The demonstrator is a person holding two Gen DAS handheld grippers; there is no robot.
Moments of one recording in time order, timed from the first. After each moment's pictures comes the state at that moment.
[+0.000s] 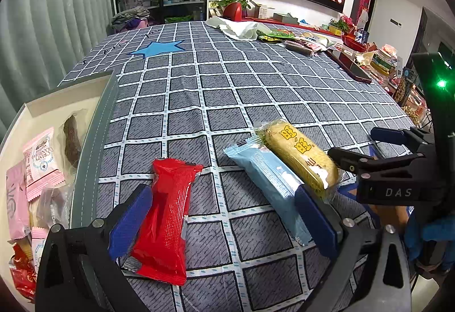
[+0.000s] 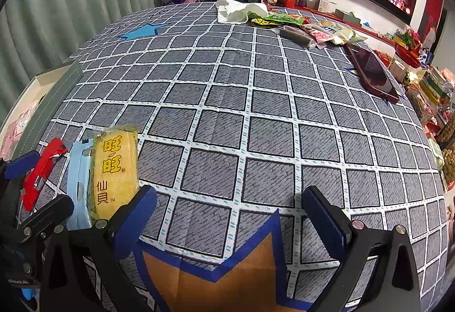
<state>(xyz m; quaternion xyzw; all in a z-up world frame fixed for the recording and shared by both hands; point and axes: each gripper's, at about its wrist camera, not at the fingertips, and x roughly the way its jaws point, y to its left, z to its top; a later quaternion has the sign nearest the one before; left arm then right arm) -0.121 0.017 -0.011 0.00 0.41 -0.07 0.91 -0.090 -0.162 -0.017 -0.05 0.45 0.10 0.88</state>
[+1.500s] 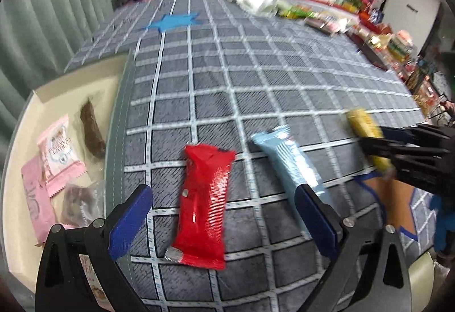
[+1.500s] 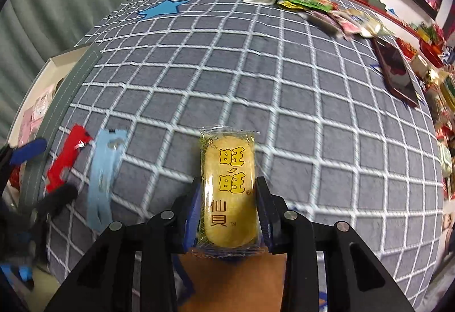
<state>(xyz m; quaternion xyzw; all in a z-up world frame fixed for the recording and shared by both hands) -0.103 0.039 -0.007 0.01 0.51 -0.04 0.86 -0.086 -0.151 0.006 -0.06 0.53 0.14 0.84</state>
